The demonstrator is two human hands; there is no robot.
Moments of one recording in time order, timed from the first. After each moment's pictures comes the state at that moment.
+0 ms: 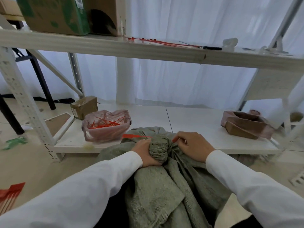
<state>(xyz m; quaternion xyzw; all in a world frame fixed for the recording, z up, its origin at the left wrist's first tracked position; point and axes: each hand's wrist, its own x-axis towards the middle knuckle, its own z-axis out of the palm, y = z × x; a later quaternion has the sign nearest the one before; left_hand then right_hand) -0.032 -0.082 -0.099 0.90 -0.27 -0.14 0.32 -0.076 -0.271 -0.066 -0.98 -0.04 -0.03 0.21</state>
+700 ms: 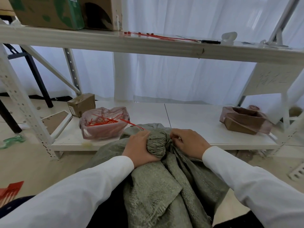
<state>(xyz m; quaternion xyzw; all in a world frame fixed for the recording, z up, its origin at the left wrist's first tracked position) -0.033 -0.080 -0.112 0.90 -0.31 0.08 0.29 -0.071 -0.270 -0.072 -0.98 -0.09 -0.03 0.18</state>
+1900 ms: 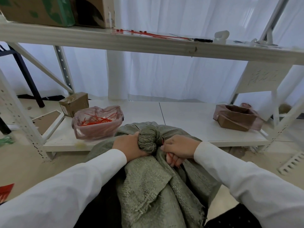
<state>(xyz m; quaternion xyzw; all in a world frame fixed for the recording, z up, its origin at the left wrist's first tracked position) -0.029 -0.082 -0.096 0.97 -0.21 -0.01 0.09 -0.088 -0.245 -0.053 -0.89 0.04 0.24 0.38</state>
